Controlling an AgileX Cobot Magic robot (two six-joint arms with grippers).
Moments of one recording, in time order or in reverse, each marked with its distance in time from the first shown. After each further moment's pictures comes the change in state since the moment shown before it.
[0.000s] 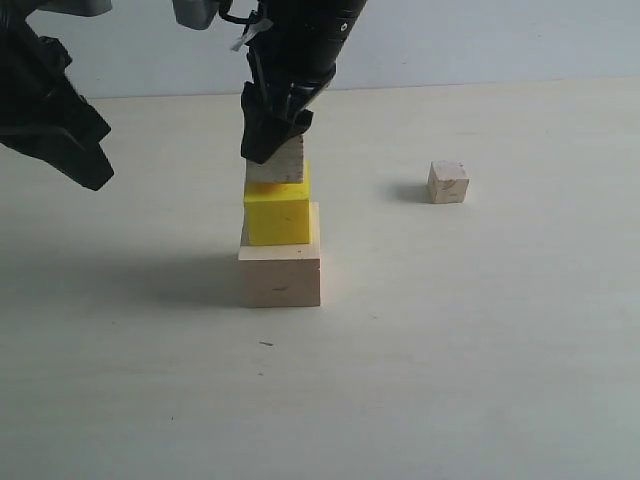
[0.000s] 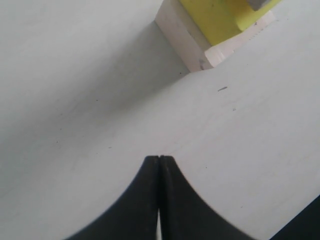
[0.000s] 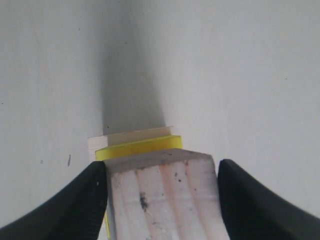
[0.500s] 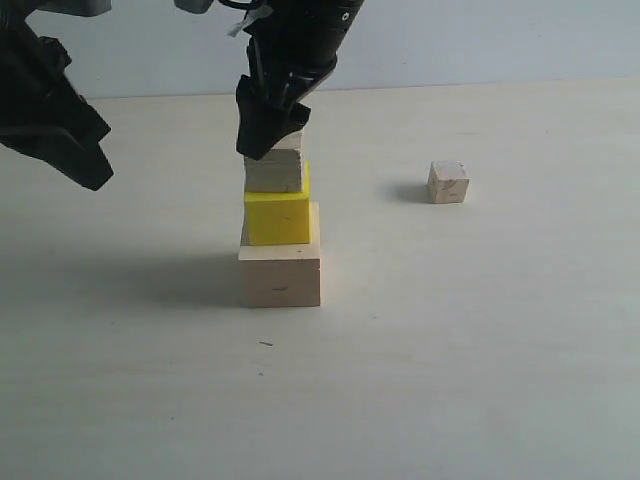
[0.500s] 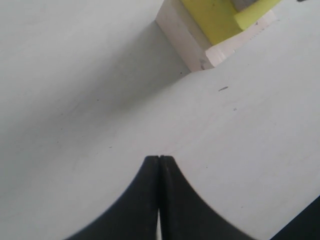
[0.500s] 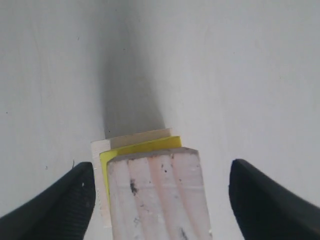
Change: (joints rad) left arm 0.000 0.000 0.000 0.000 -0.002 0.000; right arm 0.000 -0.018 0.000 0.001 0.000 0.045
